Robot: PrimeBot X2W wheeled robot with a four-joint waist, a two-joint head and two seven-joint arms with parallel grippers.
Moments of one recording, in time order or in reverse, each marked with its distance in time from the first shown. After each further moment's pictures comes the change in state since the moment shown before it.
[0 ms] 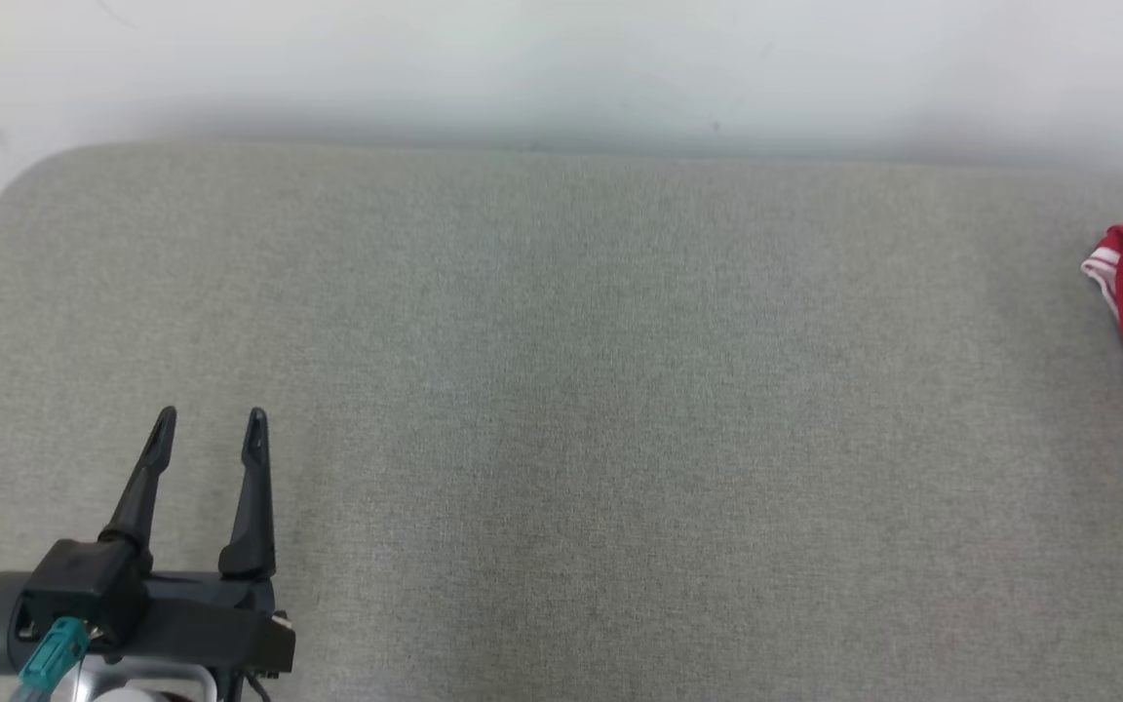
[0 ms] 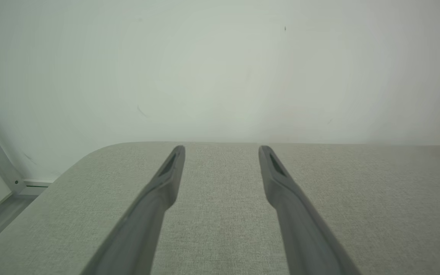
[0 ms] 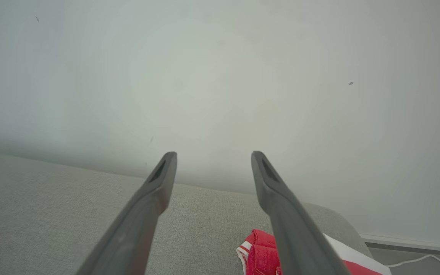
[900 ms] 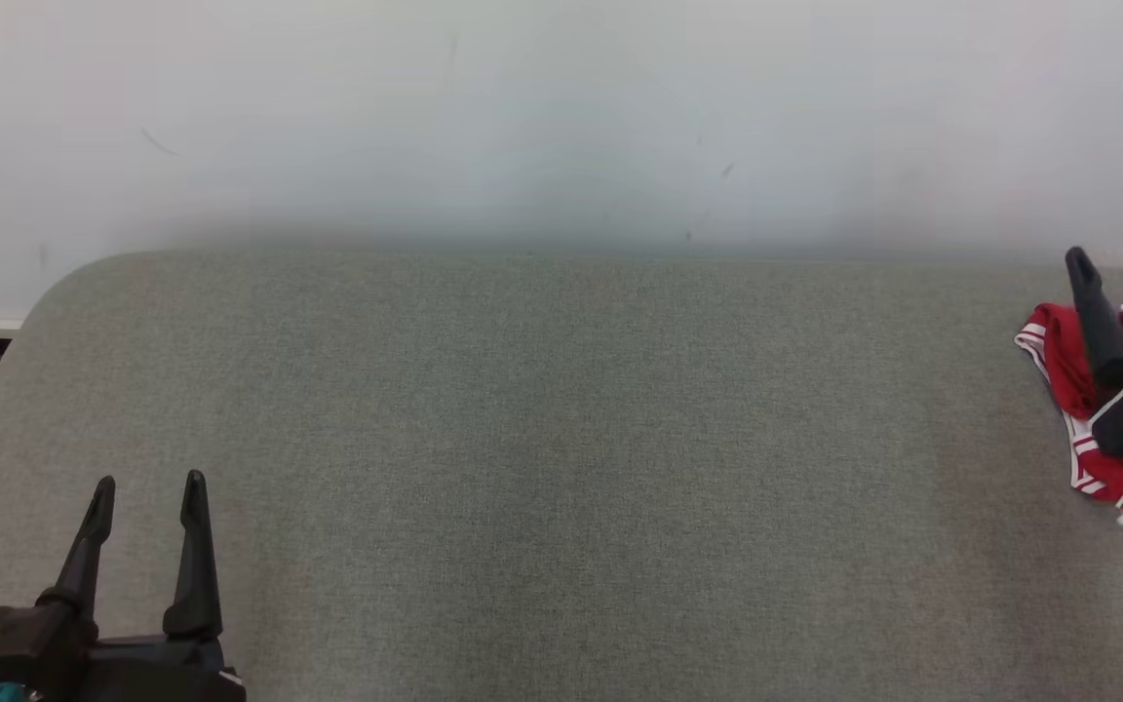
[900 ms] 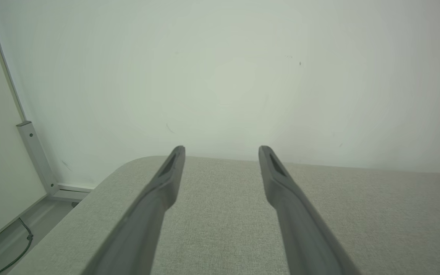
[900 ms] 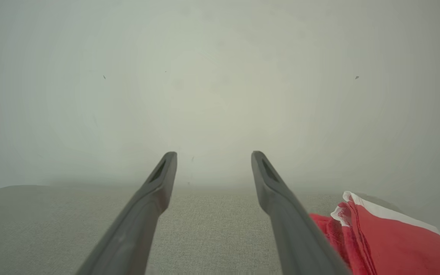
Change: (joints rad) left arm 0.132 0.049 0.056 -0.053 -0.053 0.046 0.005; right arm 0.423 0.108 -0.454 -0.213 -0.178 0.000 -0.049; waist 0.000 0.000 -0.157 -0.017
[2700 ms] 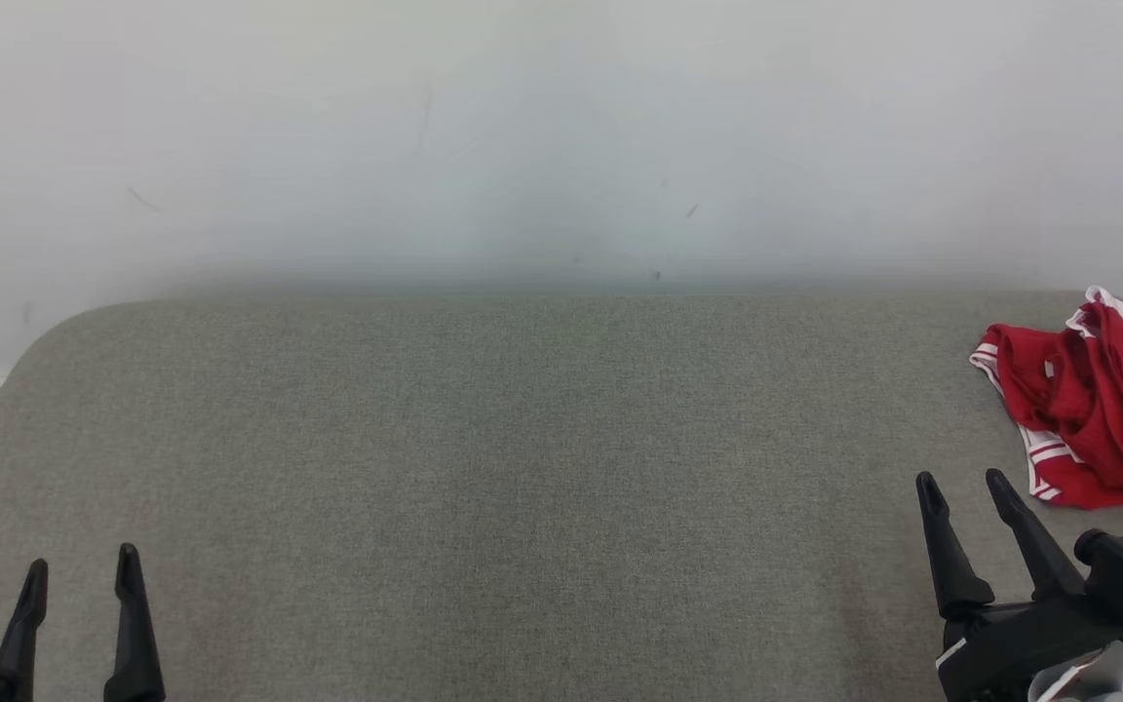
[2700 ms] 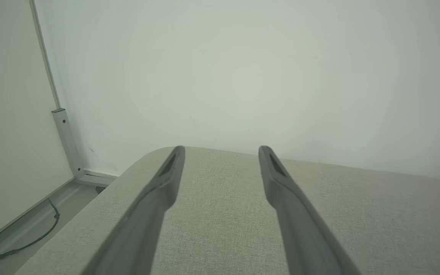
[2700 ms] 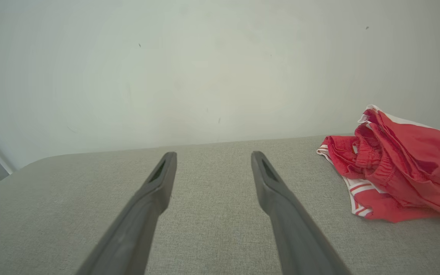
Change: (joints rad) left arm 0.143 -0.008 0.121 0.000 -0.012 -0.002 -0.018; right arm 0.659 0.476 -0.607 -0.565 -0.617 0.000 0.172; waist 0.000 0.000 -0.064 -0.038
